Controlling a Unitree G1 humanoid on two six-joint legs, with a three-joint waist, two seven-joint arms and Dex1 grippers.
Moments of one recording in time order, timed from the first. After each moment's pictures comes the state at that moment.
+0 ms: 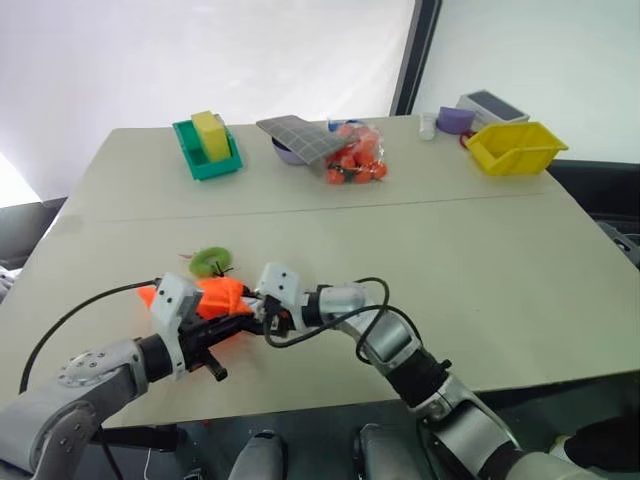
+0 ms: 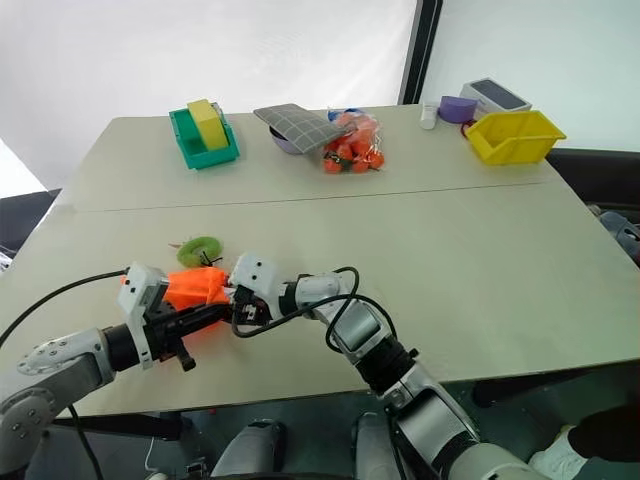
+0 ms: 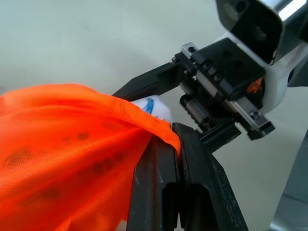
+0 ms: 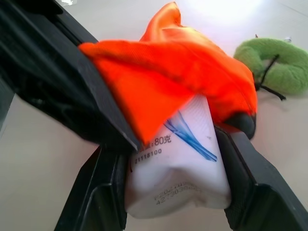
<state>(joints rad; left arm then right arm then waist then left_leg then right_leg) 0.14 0.68 0.26 -0.65 -0.86 0.88 -0.53 -0.60 -0.04 0.54 0.20 0.05 0.40 0.81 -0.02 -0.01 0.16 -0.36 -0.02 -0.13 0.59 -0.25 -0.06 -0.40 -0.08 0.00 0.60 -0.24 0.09</state>
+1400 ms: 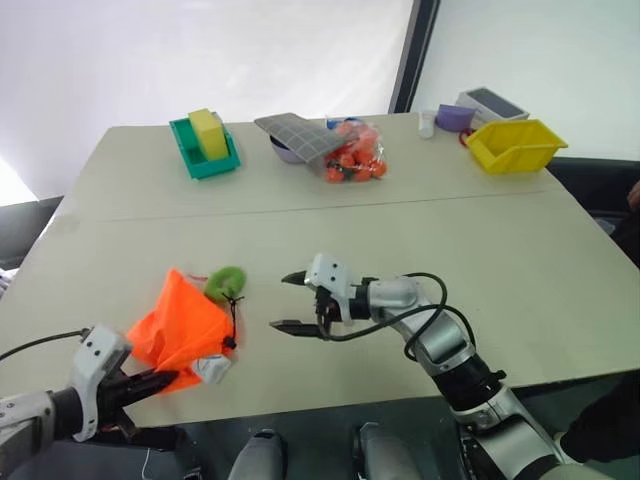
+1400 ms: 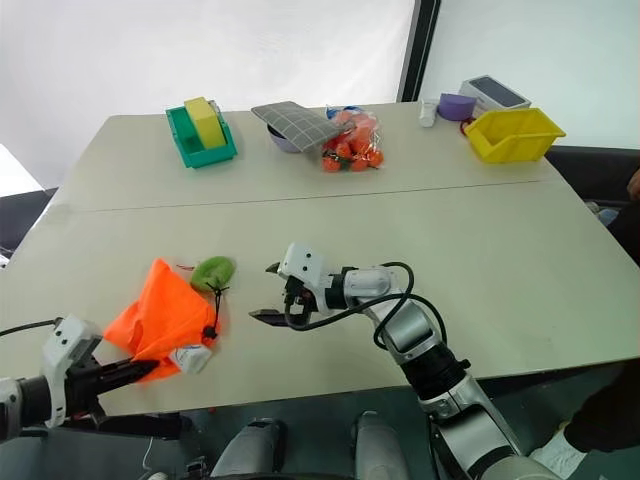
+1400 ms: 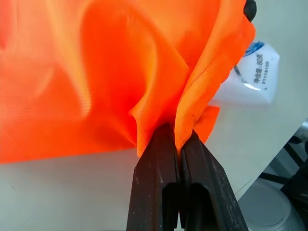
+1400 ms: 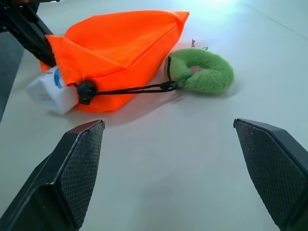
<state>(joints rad) 0.51 0.88 0.47 -0.45 -0.67 0.68 -0.86 -0.49 -0.23 0.39 -0.02 0.14 0.43 0.89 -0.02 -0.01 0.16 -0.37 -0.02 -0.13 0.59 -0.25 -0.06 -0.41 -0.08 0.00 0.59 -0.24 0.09</state>
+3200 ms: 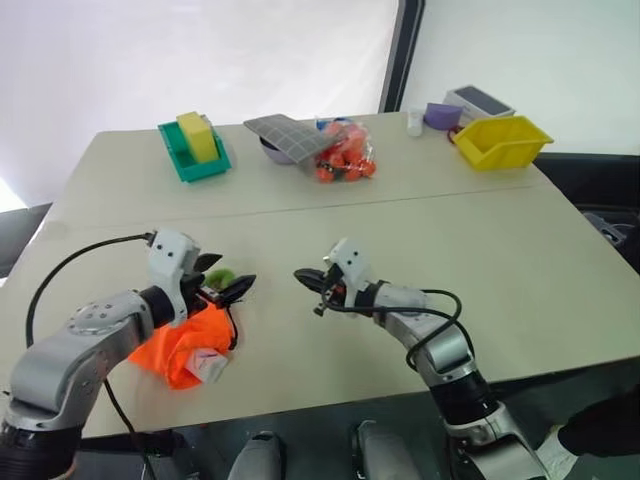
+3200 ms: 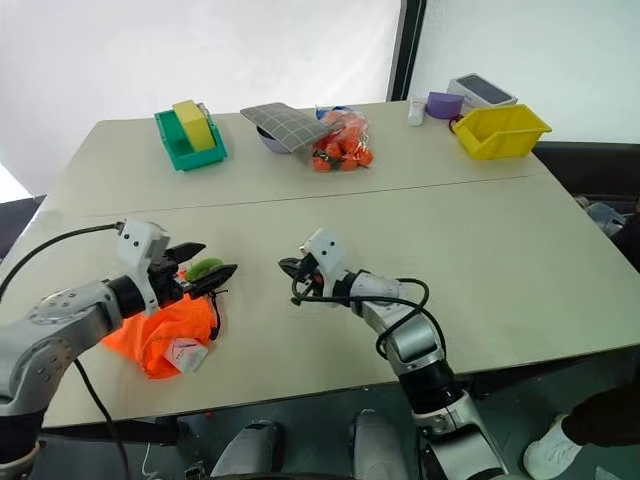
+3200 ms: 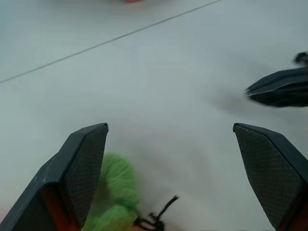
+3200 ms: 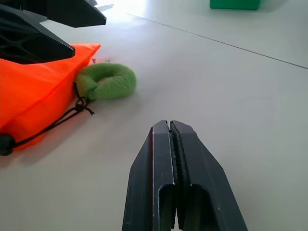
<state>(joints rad) -0.11 0.72 0.18 -0.44 -0.66 0.82 -0.41 -0.39 -0.18 0.25 -0.08 0.19 0.50 0.64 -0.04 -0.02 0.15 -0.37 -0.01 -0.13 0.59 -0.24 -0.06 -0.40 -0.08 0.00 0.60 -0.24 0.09</state>
